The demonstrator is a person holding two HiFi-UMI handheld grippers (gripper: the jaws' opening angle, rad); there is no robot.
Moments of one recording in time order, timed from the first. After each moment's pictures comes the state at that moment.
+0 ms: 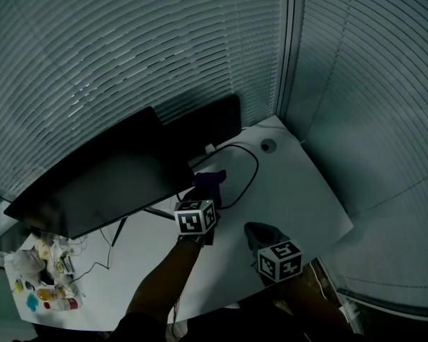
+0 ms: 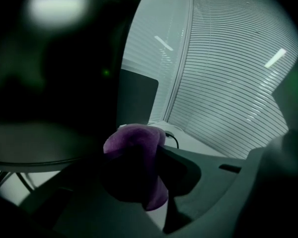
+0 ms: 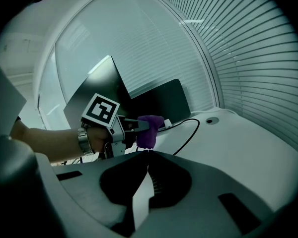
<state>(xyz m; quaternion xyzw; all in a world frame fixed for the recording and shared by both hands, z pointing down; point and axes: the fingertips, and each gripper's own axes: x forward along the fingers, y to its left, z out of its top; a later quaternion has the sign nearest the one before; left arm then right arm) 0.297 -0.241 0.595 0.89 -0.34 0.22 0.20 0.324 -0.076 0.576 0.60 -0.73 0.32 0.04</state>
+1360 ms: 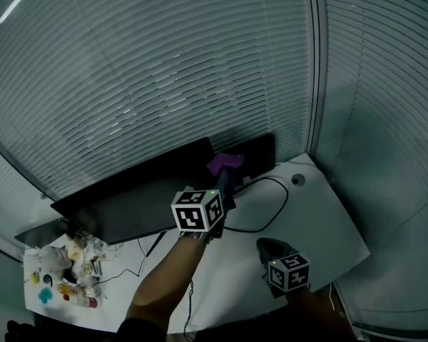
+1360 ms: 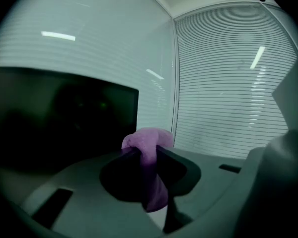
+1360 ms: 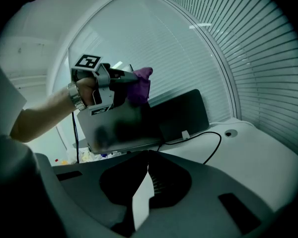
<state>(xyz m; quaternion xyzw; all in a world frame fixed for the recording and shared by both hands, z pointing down) 0.268 -0.275 0.351 0.92 -0.36 0.09 0.09 0.283 -0.095 0.513 0.56 -0.78 0.28 0.02</state>
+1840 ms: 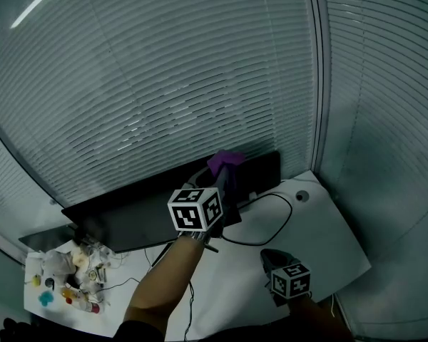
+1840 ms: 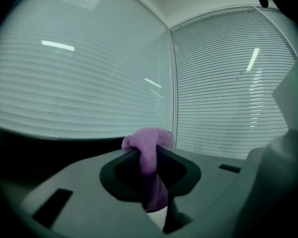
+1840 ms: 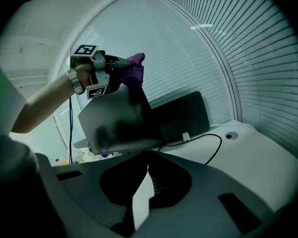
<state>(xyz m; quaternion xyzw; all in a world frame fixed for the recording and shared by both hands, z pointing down) 0.267 -0.275 0.284 0.93 -0.37 0.06 0.06 0.284 -0.093 0.513 0.56 -0.78 0.28 0.02</state>
